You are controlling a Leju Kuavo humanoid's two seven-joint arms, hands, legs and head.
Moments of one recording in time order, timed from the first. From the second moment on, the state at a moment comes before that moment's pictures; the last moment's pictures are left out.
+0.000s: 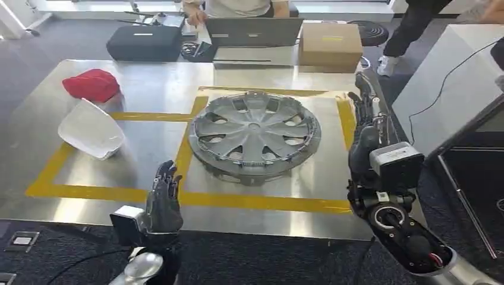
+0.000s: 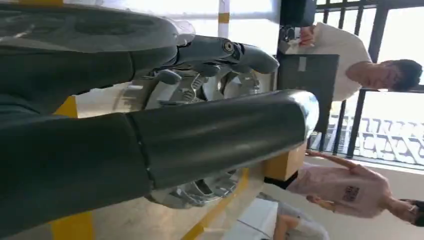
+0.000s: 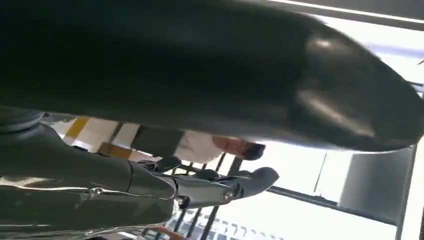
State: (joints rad) left arm -0.23 -0.04 -0.77 -1.27 0.45 0.41 -0.60; right arm -0.22 -0.21 0.52 -1.89 0.10 -0.48 -0.26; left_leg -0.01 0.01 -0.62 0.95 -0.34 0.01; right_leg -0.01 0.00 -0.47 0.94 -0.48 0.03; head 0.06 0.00
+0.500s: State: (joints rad) left arm -0.23 -0.03 -0.77 -1.27 0.46 0.41 -0.60; right arm -0.22 -0.20 0.52 -1.90 0.11 -0.49 -0.24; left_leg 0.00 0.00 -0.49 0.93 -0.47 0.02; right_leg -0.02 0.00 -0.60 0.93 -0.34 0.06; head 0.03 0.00
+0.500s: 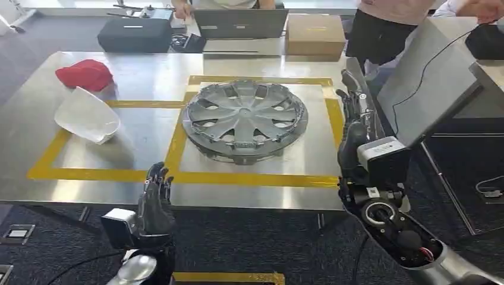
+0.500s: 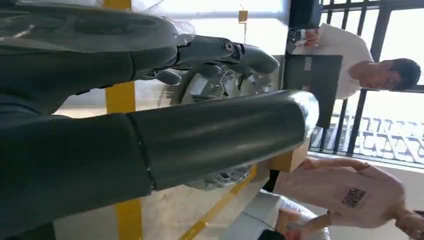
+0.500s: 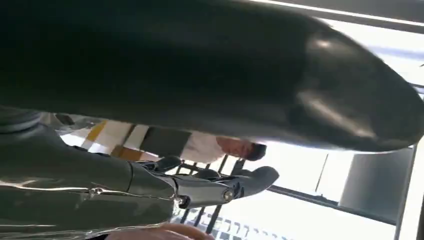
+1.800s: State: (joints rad) left arm -0.21 -0.03 -0.77 -1.28 0.45 0.41 -0.59; right arm -0.22 -0.22 0.52 -1.92 0.13 -0.54 -0.19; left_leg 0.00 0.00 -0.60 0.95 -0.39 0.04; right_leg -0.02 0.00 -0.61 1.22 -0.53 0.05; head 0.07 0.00
